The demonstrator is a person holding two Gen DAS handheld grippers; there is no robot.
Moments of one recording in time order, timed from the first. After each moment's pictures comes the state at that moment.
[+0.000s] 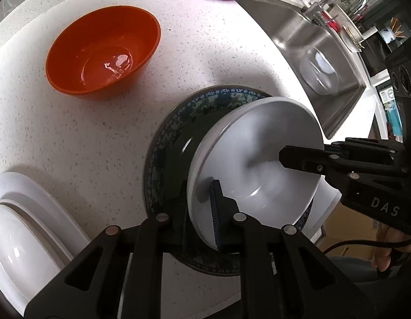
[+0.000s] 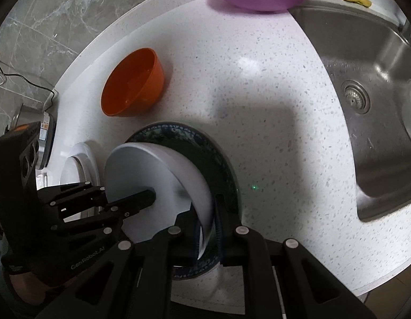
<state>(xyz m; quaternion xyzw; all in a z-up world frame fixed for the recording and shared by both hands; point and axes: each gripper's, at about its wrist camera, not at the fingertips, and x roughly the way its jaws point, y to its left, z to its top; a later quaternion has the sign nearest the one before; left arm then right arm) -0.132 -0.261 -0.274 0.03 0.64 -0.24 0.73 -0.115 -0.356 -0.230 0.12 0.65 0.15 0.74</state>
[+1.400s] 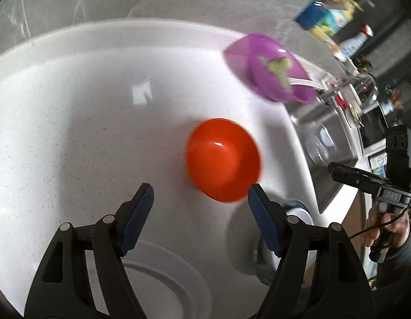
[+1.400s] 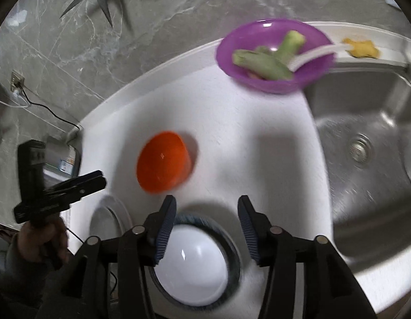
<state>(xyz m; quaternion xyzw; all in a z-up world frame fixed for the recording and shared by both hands) -0.013 -0.114 -0.201 -0.09 0.59 -0.21 0.78 -0.050 -0.378 -0.169 0.16 0.57 0.19 0.79</state>
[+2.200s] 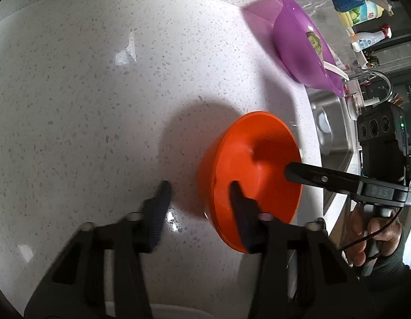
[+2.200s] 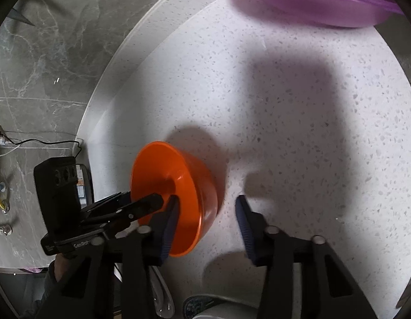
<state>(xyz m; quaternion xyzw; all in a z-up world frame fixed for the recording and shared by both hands) 0.051 -0.136 -0.303 -0.11 0.66 -0.24 0.70 0.040 -0.309 -0.267 0.28 0.66 0.19 0.67</state>
